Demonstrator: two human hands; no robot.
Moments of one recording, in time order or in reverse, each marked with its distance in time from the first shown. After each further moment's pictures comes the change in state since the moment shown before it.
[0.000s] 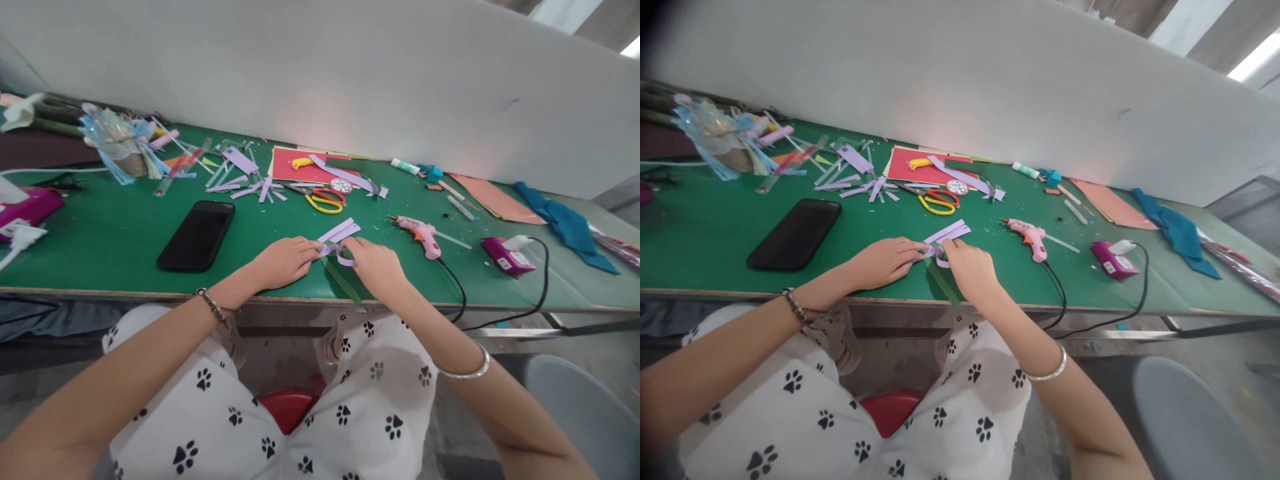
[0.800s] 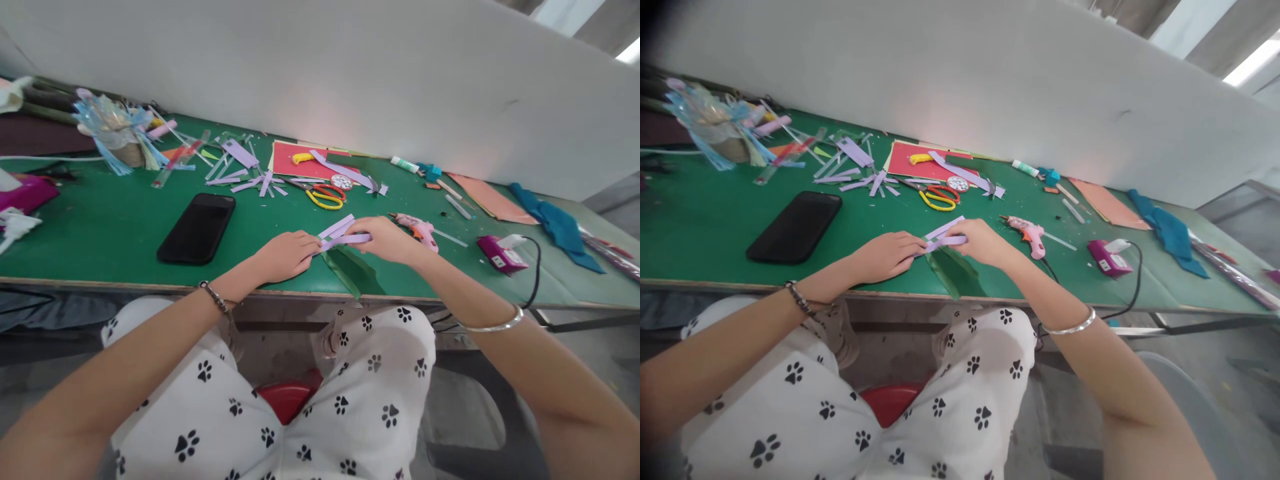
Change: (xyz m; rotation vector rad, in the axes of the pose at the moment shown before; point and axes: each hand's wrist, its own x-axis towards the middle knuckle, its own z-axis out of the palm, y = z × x) left_hand 0.001 0.001 0.000 -0.028 0.013 -0.013; right_hand 0.036 0.041 -0.012 0.510 -0.009 -0.366
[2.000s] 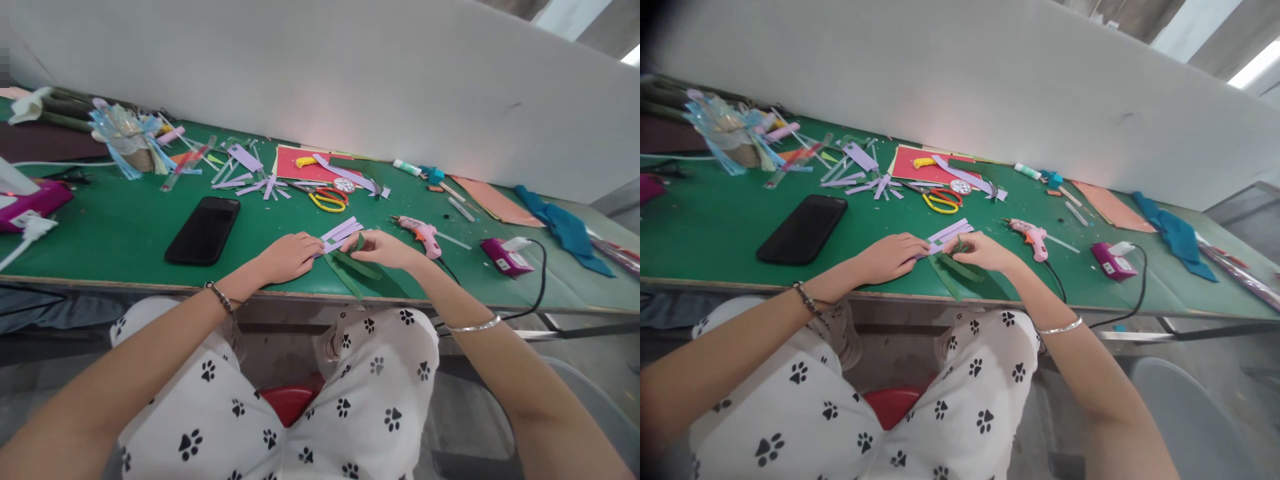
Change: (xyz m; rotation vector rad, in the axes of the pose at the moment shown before) left_hand 0.001 0.000 -0.003 -0.033 -0.010 -0.025; right_hand -0.006 0.023 0.020 0.516 -0.089 0.018
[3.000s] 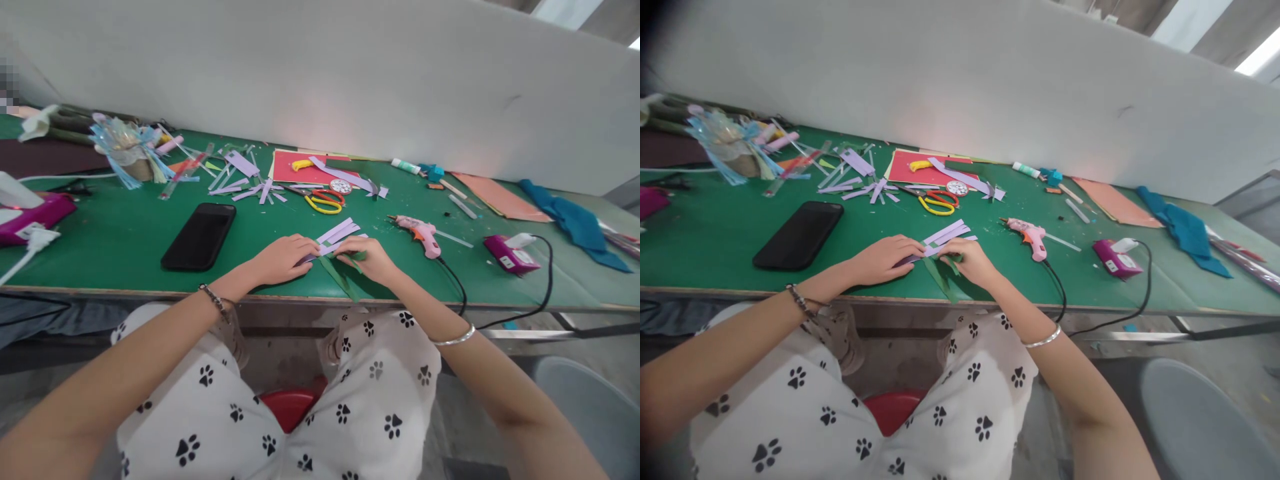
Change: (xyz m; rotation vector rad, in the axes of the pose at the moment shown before) left_hand 0.001 -0.002 -0.002 -0.080 -0.032 -0.024; right_hand 0.005 0.030 0.030 -0.268 0.364 -0.436
